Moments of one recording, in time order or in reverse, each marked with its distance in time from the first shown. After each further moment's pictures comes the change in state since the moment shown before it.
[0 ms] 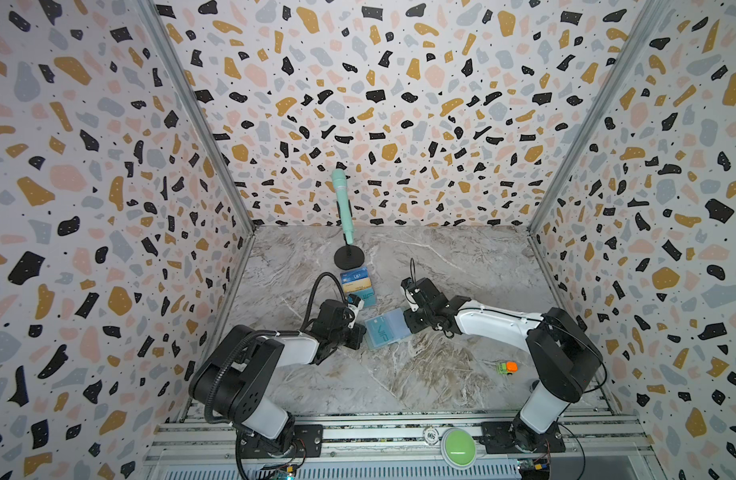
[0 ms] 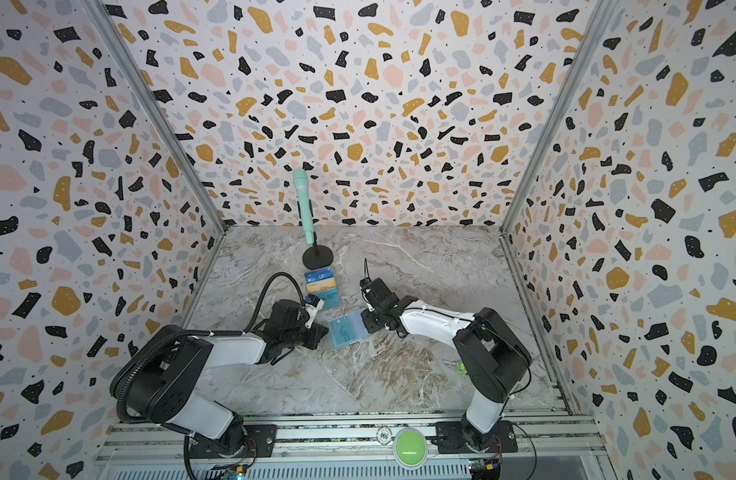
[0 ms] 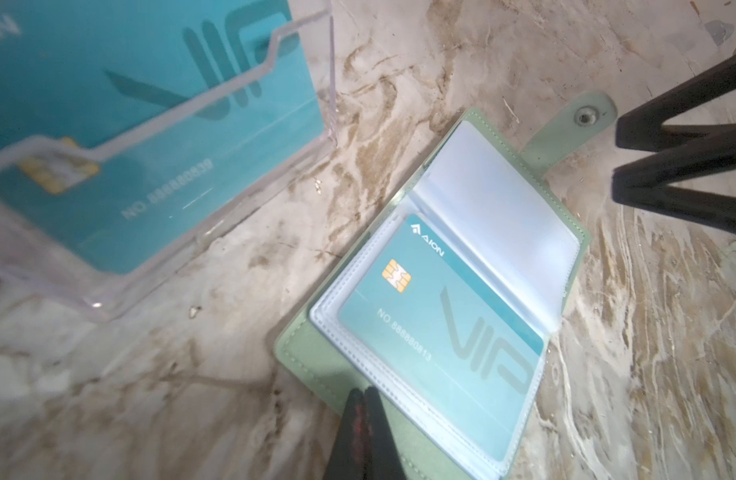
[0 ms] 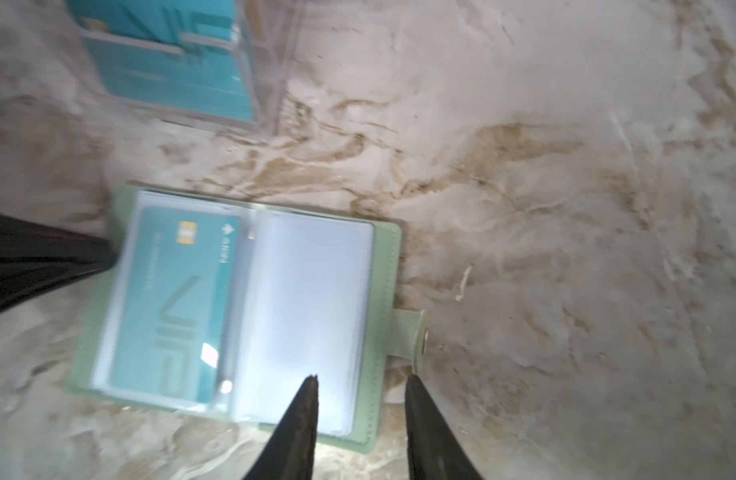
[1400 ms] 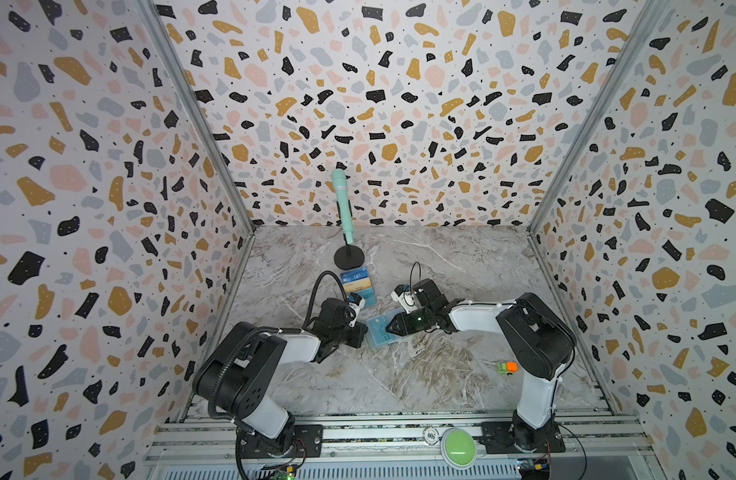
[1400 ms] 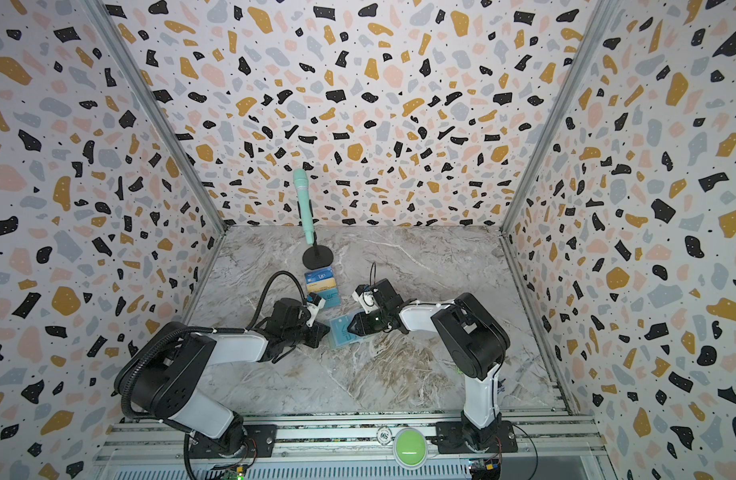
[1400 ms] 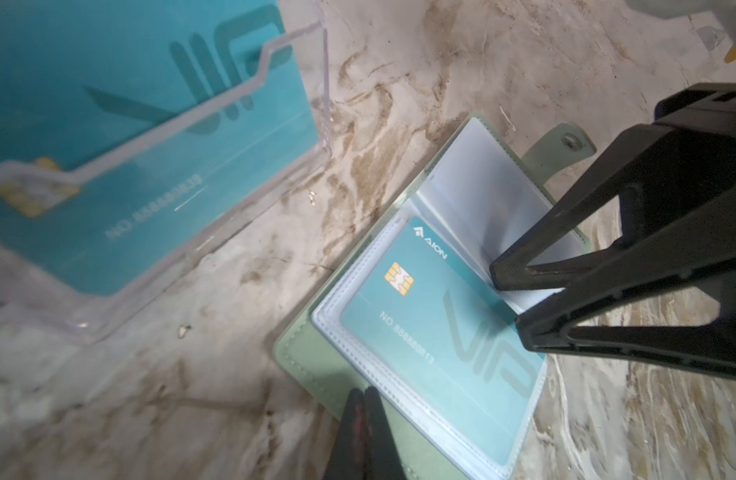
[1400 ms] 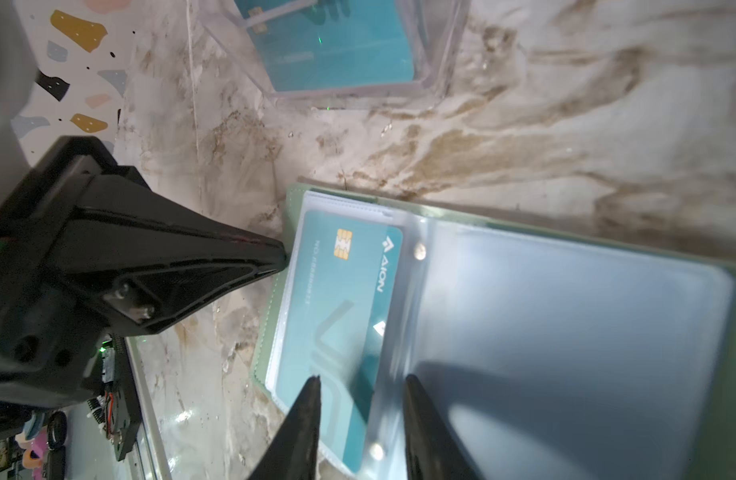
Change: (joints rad) left arm 0.000 0.027 0.020 0.008 0.011 0.002; right arm -0.085 0.205 -0.045 0.302 -0.579 0.184
